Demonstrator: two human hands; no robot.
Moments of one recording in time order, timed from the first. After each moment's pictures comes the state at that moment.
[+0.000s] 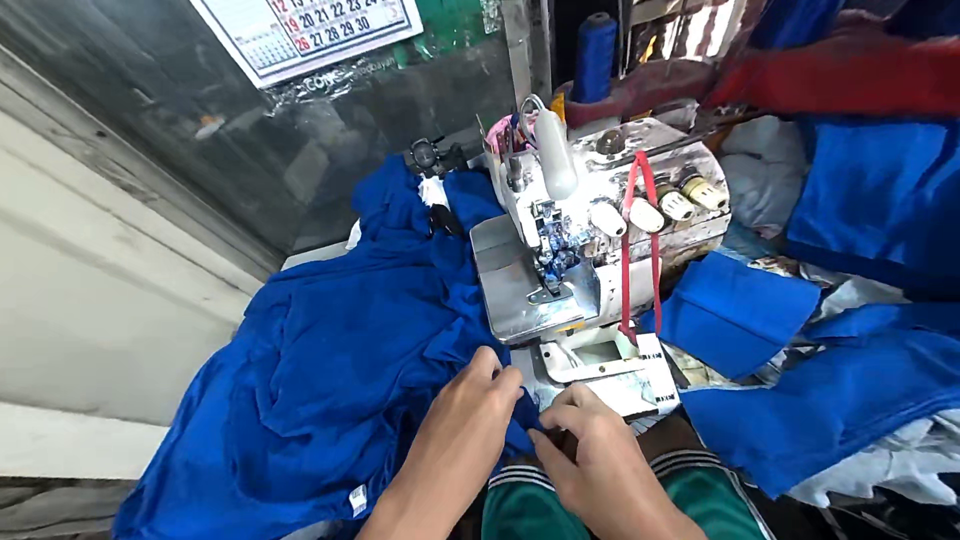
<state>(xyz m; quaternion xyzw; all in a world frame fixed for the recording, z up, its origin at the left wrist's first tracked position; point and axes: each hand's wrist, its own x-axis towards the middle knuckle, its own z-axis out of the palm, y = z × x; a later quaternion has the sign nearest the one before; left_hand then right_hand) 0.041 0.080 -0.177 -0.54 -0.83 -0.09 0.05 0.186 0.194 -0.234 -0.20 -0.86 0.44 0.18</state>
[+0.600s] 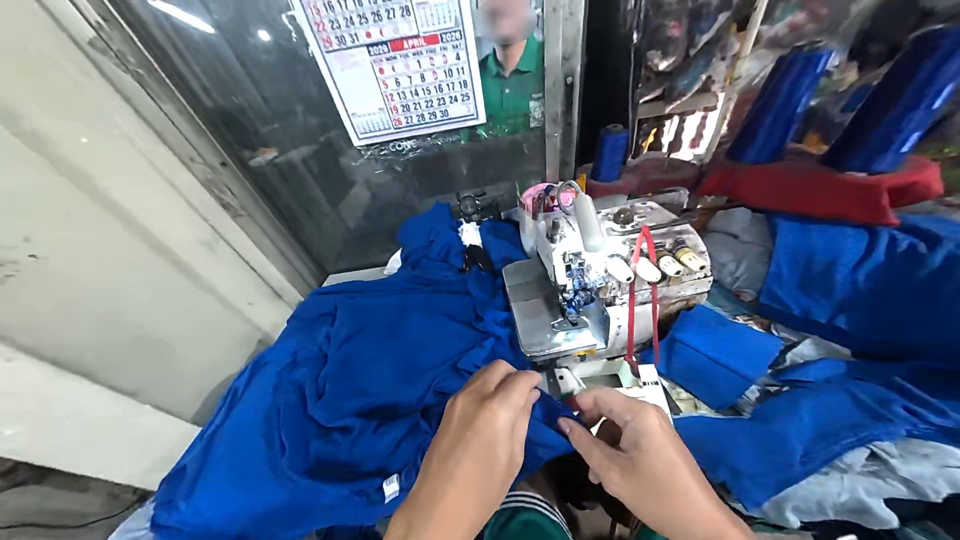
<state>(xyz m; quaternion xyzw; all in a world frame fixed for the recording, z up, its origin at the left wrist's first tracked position) 0.067 0.053 -0.129 -0.52 -0.79 -0.28 0.14 0.204 0.208 -0.170 -0.15 -0.83 0.49 0.23</state>
